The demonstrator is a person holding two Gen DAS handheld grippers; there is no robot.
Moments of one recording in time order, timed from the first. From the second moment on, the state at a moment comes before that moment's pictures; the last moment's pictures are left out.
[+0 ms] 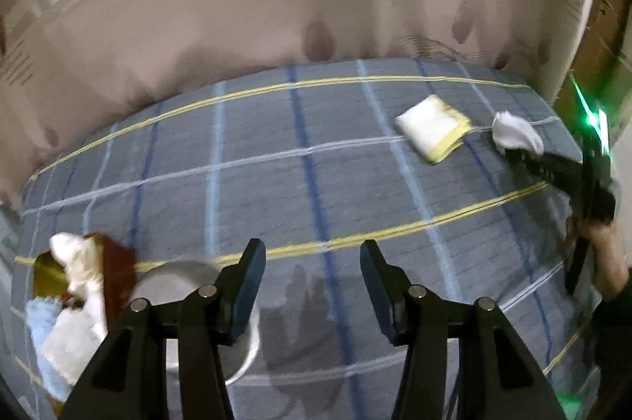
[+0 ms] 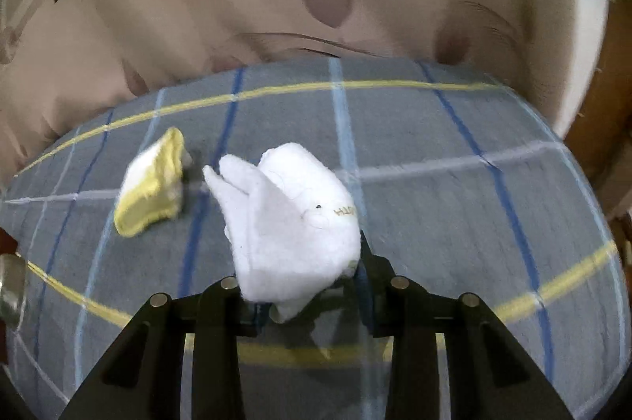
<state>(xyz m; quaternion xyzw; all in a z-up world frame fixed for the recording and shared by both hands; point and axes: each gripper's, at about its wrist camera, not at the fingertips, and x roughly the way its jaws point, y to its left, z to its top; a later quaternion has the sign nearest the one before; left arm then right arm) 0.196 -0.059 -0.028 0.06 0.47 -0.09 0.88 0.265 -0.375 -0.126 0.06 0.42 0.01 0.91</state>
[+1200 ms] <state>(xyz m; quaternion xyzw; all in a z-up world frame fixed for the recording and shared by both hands) 0.334 -0.223 -0.097 0.14 0.48 -0.17 0.85 0.227 -0.394 -0.125 0.07 0.43 -0.02 0.90</state>
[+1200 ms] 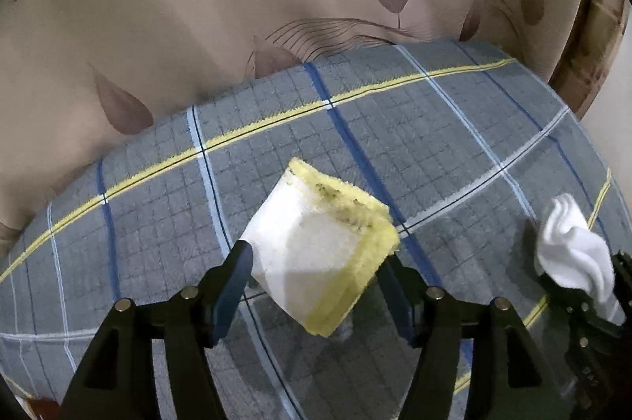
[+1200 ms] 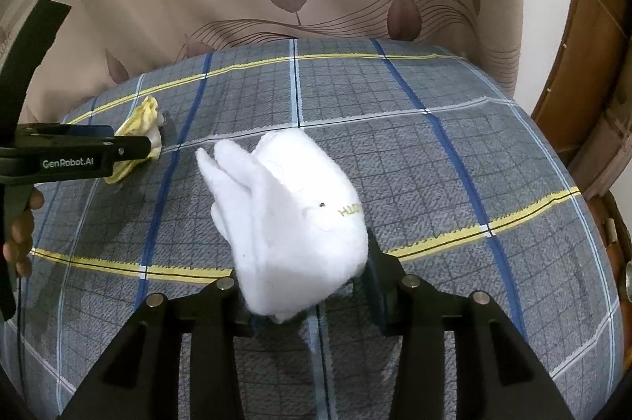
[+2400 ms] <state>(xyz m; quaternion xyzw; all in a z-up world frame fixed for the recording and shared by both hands) 0.290 -0.166 -0.088 0.10 0.48 -0.14 0.86 0.227 -0.388 -0.128 0.05 0.43 -0.03 0.90</state>
